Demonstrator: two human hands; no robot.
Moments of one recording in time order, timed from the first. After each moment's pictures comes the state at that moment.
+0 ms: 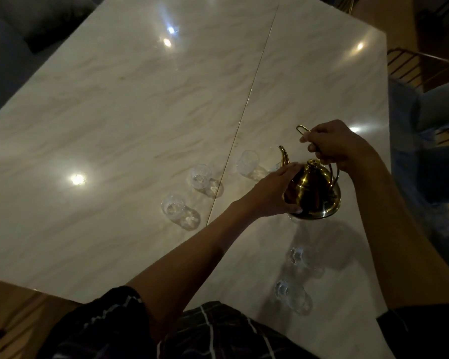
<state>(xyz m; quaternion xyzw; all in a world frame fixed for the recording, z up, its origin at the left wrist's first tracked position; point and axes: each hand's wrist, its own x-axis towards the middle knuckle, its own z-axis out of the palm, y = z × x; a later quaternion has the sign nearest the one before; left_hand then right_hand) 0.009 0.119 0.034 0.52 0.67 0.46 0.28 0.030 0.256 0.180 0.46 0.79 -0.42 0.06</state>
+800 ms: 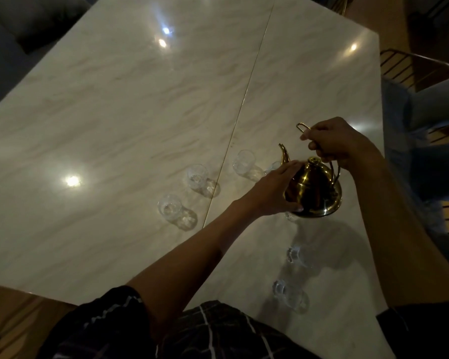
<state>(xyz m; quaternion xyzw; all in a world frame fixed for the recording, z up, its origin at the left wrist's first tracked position) 0.013 0.125 0.036 0.53 0.67 0.46 0.26 0.035 0.261 0.184 0.46 0.79 -0.40 0.05</state>
